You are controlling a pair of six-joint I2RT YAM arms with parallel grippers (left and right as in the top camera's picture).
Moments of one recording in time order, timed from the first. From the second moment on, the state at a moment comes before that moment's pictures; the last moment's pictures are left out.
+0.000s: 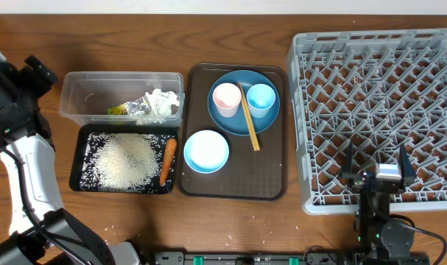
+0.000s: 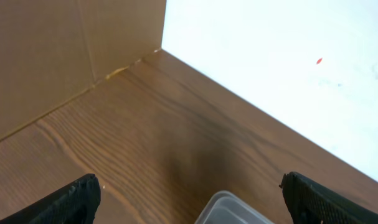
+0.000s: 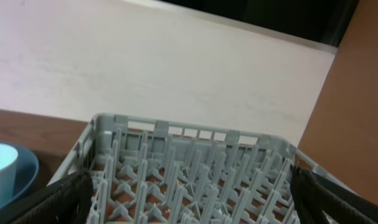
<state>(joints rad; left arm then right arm) 0.56 1.51 1.12 -0.01 0.06 -0.22 0.06 0.02 0.02 0.14 0.15 -0.20</state>
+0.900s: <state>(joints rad) 0.54 1.51 1.12 0.02 0.50 -0.22 0.06 1.30 1.14 0.19 -0.24 -0.07</state>
